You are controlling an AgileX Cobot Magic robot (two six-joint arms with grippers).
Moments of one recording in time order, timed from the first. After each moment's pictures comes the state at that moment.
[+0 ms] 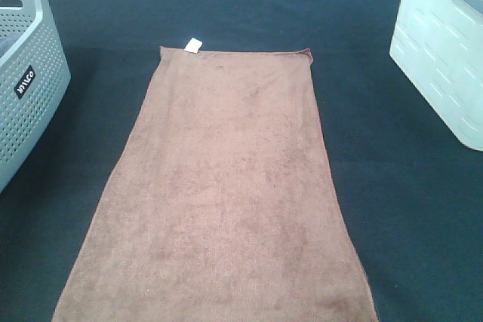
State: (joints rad) left arm 0.14 1.50 -1.47 -0.09 1.11 0.12; right arm 0.06 1.47 -1.48 0.12 1.20 -0.06
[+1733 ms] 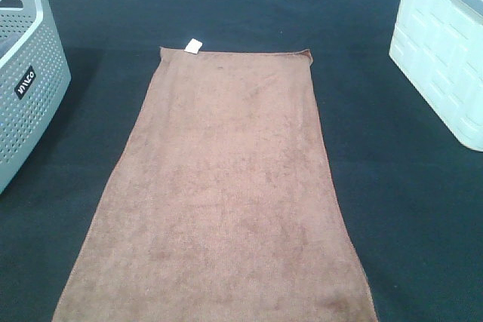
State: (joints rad) left arm 0.14 0.00 -0.50 -0.17 1.05 0.14; right arm 0.06 0.00 -0.50 0.06 1.05 -0.07
